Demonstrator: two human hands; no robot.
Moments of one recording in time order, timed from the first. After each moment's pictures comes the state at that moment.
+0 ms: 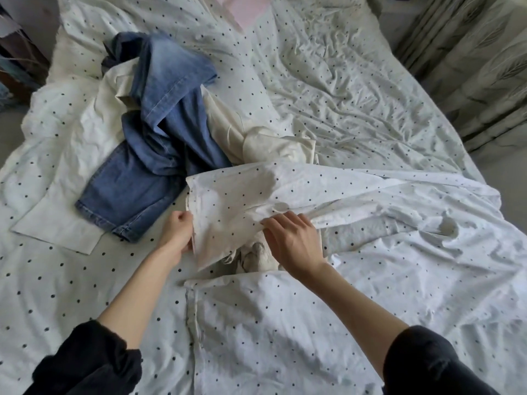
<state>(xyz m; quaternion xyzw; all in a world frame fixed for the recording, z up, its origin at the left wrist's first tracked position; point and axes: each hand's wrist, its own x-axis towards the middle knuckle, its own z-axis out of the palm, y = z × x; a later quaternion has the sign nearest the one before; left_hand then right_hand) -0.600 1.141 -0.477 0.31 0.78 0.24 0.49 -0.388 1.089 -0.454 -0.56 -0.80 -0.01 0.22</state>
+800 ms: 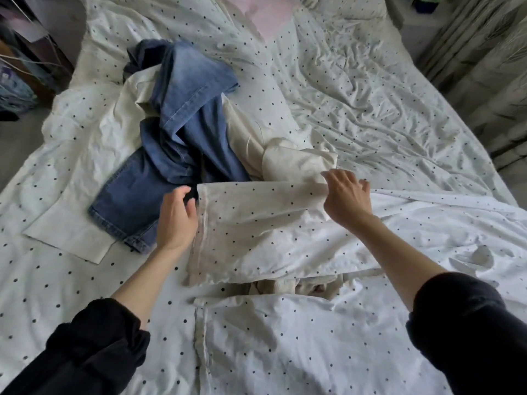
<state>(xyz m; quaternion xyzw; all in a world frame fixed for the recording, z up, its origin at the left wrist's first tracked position) -0.635 1.178 -0.500 0.58 0.73 0.27 0.25 -0.332 1.191 -0.432 -0.73 -0.68 0.07 -0.04</state>
